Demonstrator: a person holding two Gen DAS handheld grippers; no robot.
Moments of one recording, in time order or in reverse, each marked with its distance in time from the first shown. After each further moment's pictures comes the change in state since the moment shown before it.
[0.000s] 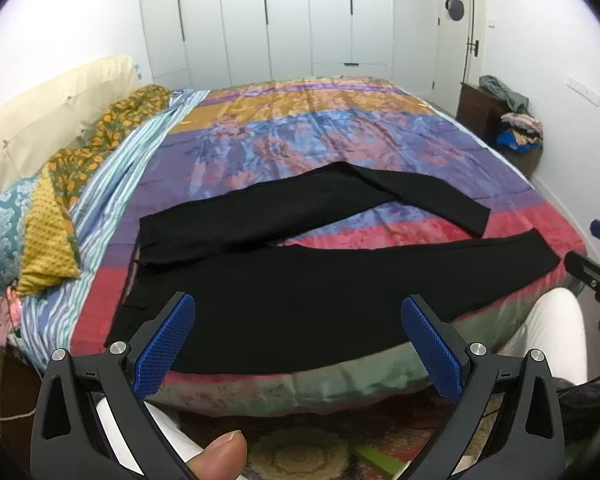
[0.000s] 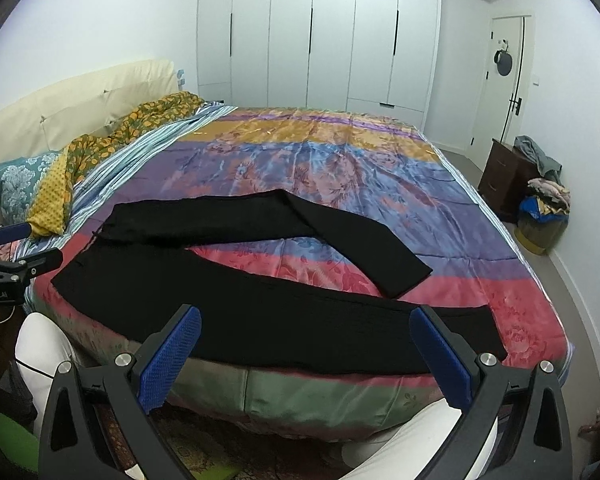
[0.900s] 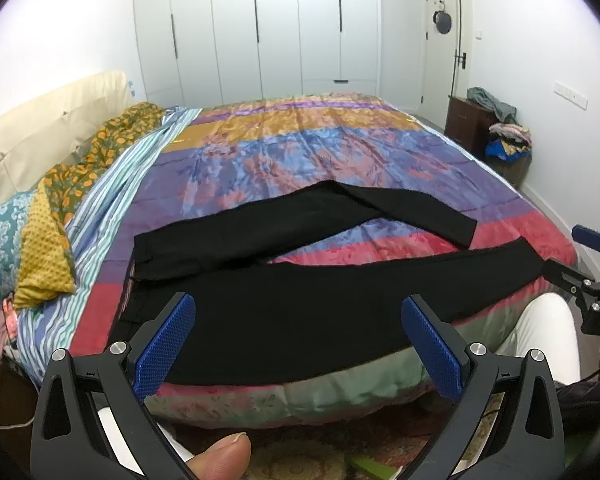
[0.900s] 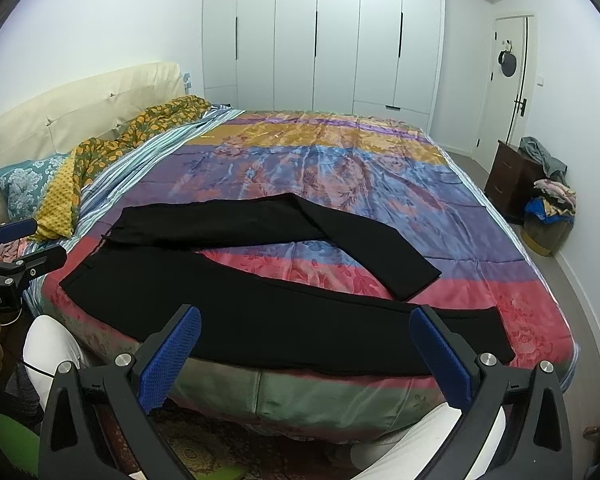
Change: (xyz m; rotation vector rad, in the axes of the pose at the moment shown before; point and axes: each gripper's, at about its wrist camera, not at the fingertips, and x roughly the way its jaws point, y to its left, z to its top) left arm -0.013 -0.007 0.002 0.012 -0.066 -0.027; right arm -0.007 0.009 0.004 0.003 -0.007 0.016
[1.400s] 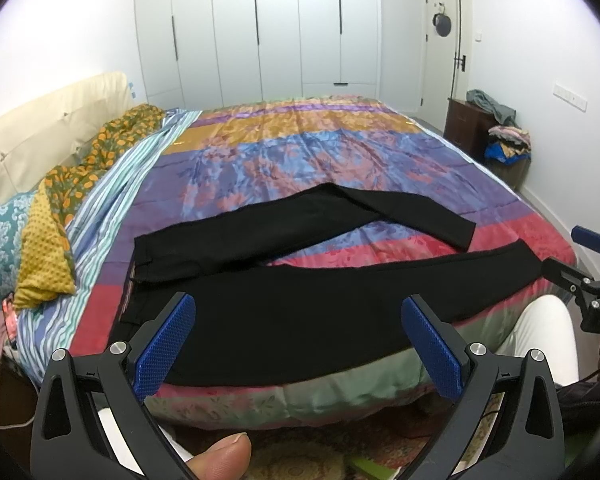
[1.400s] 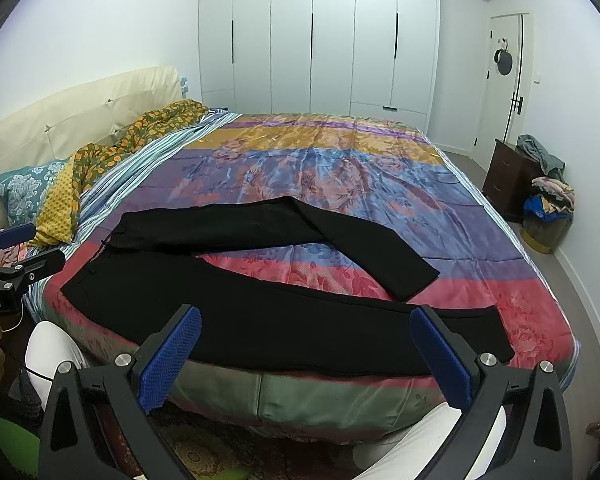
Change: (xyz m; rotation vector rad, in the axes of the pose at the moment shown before) left arm -0.003 -0.001 0.002 -0.001 -0.007 0.001; right arm -0.003 -0.001 0.003 0.011 -0.005 -0.001
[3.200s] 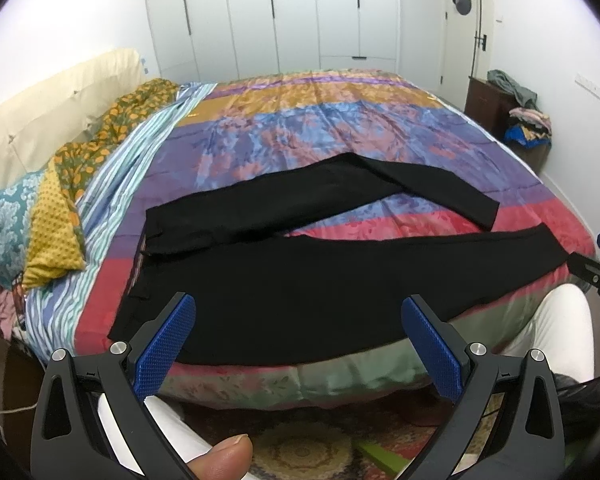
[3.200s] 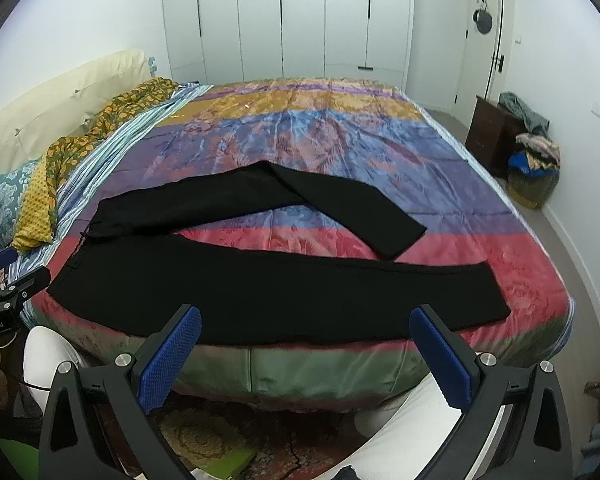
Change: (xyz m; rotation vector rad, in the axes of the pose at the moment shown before) left arm 0.023 0.004 -0.013 -0.015 0.102 0.066; right arm 0.024 -0.014 -0.009 0.094 0.158 -0.064
